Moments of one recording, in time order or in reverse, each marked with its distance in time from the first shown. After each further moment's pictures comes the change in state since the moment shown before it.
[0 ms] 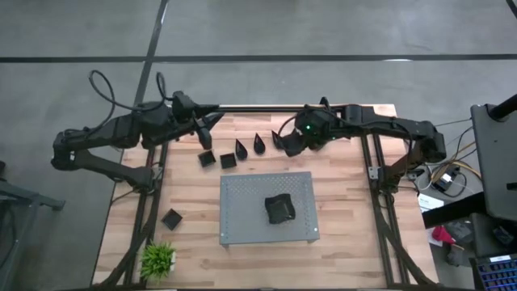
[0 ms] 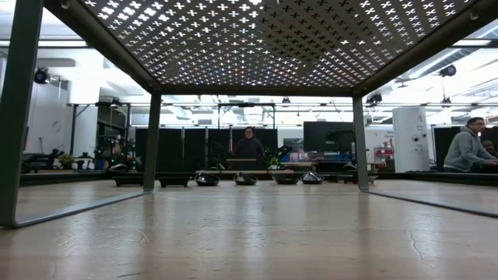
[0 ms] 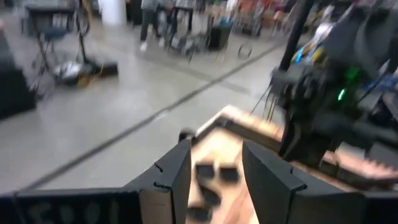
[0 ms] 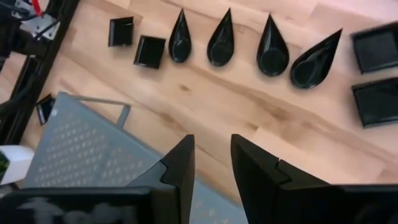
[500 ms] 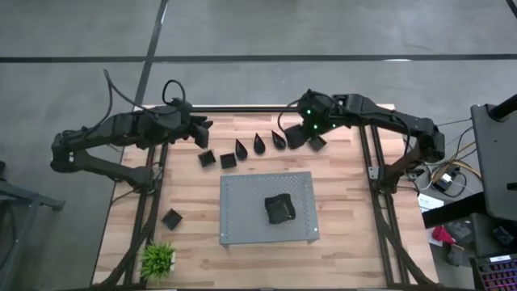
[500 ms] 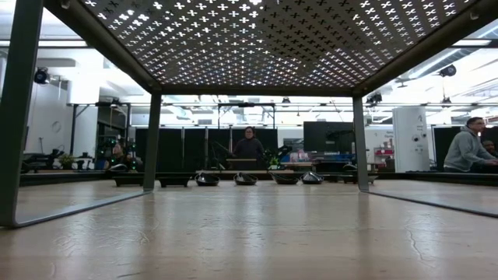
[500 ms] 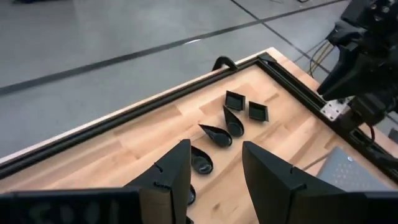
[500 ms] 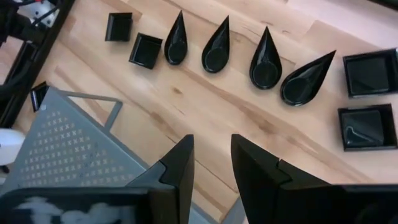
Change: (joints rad) left arm 0.053 -0.011 0.000 -0.364 0.006 -0.398; right arm -0.148 0.001 -0.002 0.004 -0.122 -0.203
